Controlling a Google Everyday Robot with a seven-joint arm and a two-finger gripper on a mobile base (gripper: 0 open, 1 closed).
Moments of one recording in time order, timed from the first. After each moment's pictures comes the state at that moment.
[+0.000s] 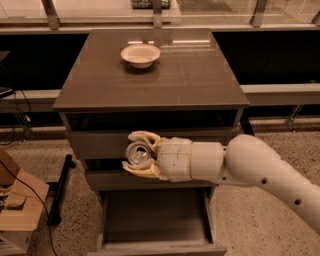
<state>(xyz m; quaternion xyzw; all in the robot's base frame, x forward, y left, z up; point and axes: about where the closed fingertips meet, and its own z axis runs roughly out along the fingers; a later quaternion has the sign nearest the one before) 0.458 0.057 0.811 -0.59 0.51 0.27 0.56</state>
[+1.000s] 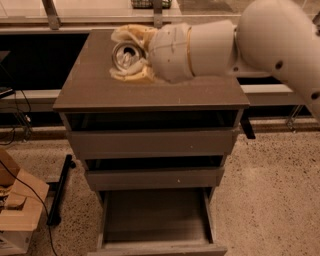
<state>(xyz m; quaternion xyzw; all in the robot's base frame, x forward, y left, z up) 0.530 0.061 1.016 -0.68 0.41 0.12 0.59</state>
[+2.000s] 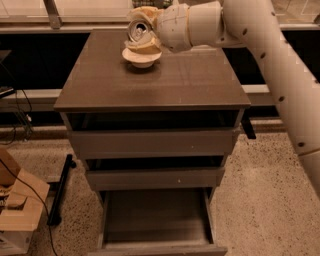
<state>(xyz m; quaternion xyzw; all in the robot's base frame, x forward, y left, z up) 0.670 0.049 1.007 -0.66 0.43 0.15 0.60</state>
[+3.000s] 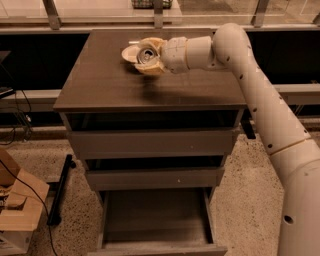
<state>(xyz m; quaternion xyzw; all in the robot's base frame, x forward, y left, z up) 0.743 0.034 0.910 -0.63 0.47 0.19 0.58</state>
